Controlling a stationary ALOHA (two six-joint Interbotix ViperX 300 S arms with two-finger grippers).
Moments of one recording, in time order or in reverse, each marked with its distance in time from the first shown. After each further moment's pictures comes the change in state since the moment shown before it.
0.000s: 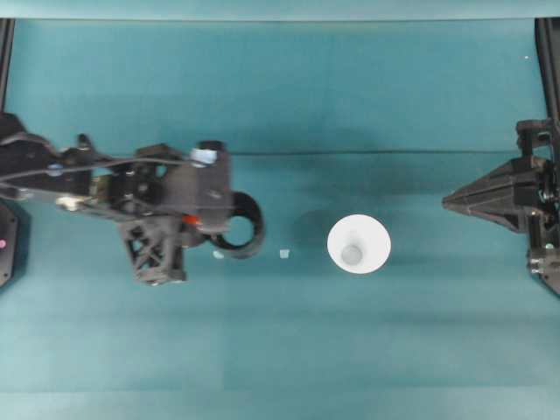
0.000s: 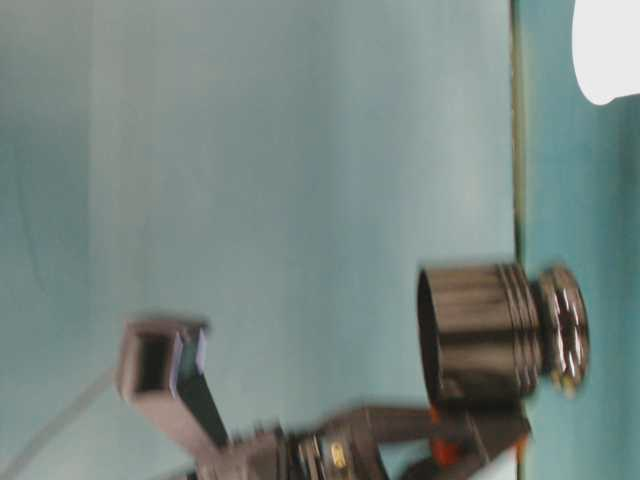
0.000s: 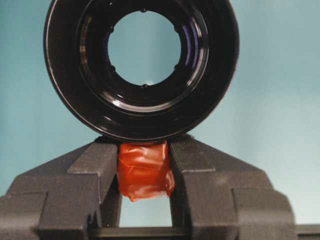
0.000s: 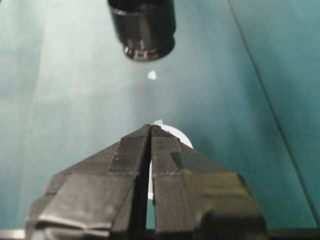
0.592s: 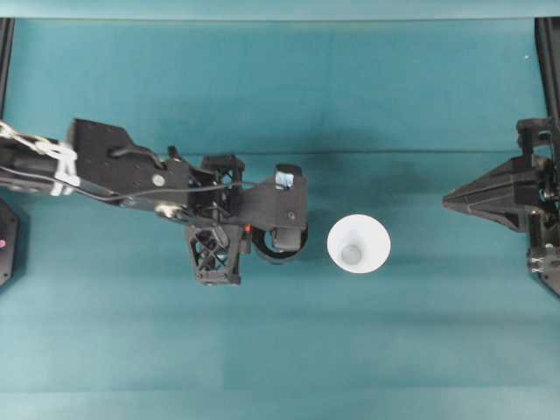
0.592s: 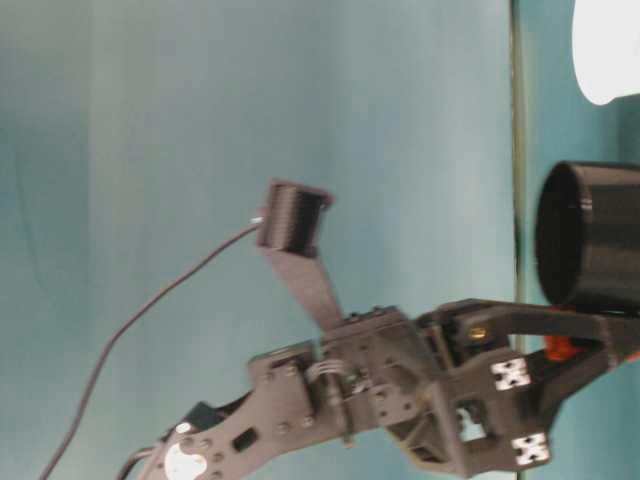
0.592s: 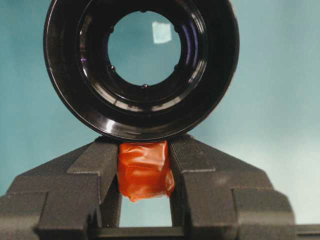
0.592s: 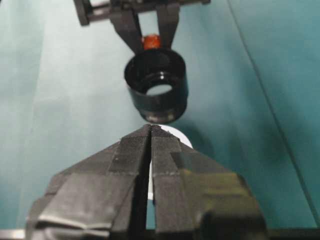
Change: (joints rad) left arm 0.014 0.275 -0.140 0.002 -0.006 0.054; right arm 0.000 -0.005 0.000 0.002 0.002 0.000
